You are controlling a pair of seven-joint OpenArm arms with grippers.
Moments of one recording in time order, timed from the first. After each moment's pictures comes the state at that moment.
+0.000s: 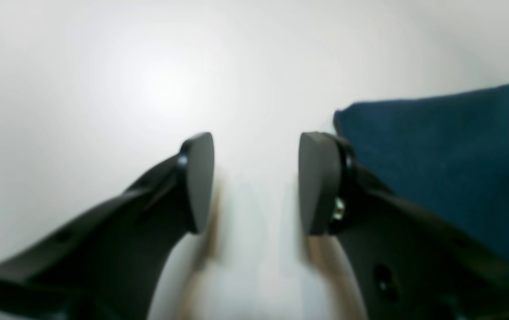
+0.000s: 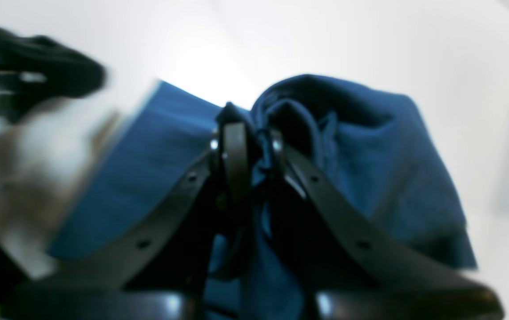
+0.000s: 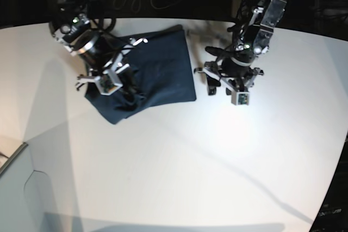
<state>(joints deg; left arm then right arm) 6.0 -12.0 19.0 78.3 -25.7 7.8 15.0 -19.6 -0.4 5.3 101.7 -8.9 39.0 -10.5</state>
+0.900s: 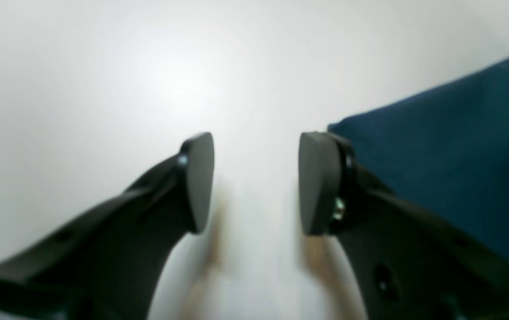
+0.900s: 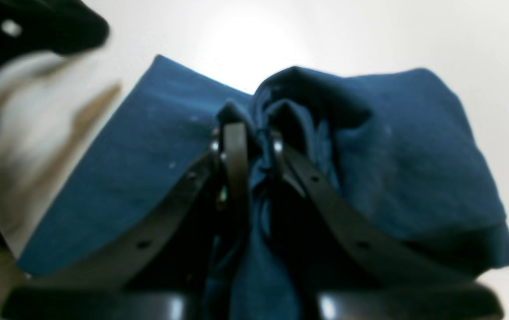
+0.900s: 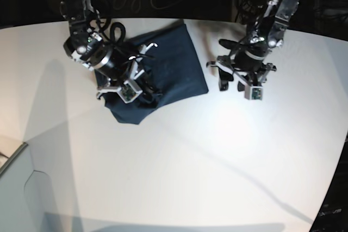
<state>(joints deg) 10.2 -18.3 18.6 85.5 -29.3 7.8 15.3 -9.8 3.9 -2.3 86.9 -9.0 39.0 -10.8</state>
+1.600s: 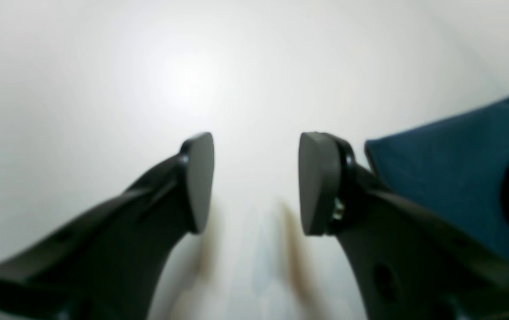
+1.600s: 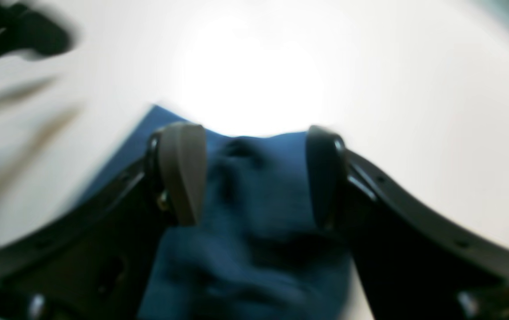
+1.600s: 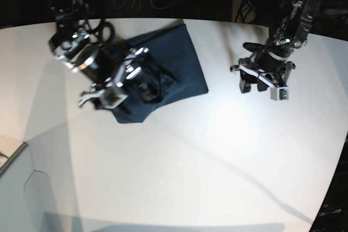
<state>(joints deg) 12.1 -24.6 14.7 87.5 -38.8 7.8 14.9 -13.5 4.8 3.2 99.0 -8.5 39.0 -10.2</state>
